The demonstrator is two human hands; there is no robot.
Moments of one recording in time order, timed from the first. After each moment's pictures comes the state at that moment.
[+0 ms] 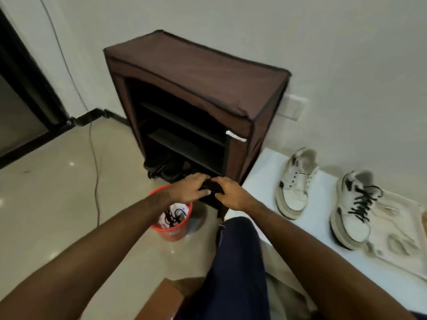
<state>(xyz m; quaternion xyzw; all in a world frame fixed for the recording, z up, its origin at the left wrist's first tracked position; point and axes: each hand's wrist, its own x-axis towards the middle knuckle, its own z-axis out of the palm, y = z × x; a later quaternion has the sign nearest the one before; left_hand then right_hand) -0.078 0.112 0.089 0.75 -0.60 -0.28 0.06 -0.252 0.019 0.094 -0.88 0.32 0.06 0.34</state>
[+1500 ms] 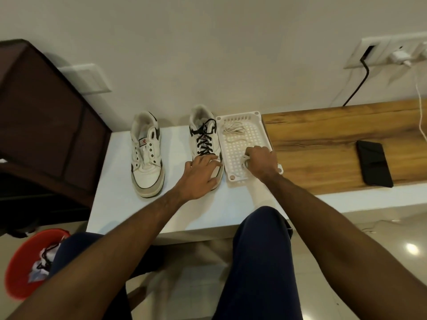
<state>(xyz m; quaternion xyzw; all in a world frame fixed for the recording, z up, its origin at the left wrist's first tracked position) -0.509 -0.076 0.043 0.53 -0.83 -0.18 0.06 -0.737 -0.129 0.015 -0.71 0.70 -0.04 0.07</state>
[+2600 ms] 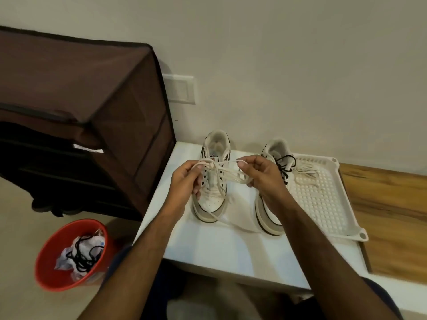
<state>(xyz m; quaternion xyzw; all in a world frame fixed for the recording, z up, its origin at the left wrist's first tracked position) -0.324 -0.070 0.072 0.56 -0.36 -0.47 0.57 -0.530 -0.129 0.098 -0.52 0.46 -0.41 0.59</state>
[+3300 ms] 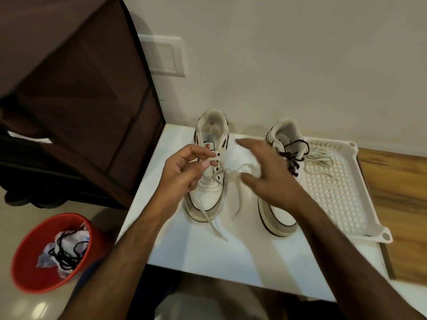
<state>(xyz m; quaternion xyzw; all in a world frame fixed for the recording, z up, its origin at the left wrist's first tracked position) -0.328 -0.085 0.067 0.48 -0.45 -0.50 0.57 -0.541 -0.145 0.082 -0.80 0.47 -0.21 0.31</state>
